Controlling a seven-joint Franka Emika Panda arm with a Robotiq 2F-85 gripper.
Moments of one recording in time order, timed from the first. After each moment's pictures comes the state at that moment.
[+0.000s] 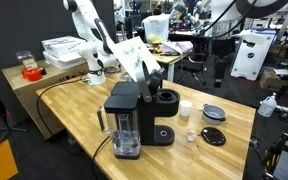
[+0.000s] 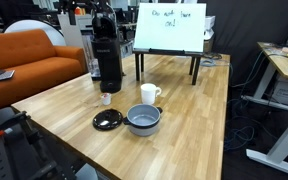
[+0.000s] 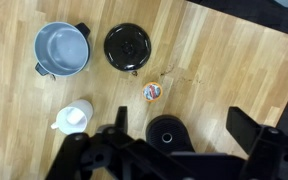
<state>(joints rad) 0.14 -0.11 0.08 -2.31 -0.01 2.10 -0.29</state>
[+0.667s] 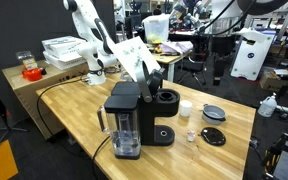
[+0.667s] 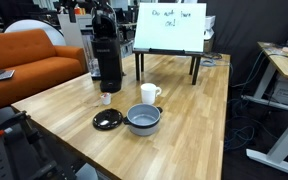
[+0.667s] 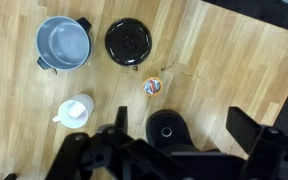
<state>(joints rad) 0.14 -0.12 0.08 -2.31 -0.01 2.10 -0.29</state>
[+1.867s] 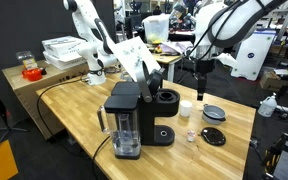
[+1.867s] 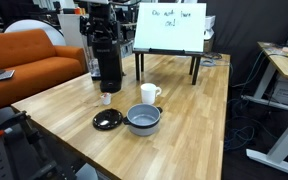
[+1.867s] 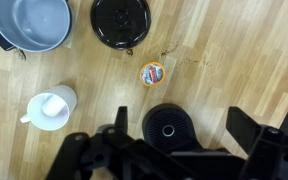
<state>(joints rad) 0.12 0.15 0.06 -2.23 0.09 2.28 -0.41</state>
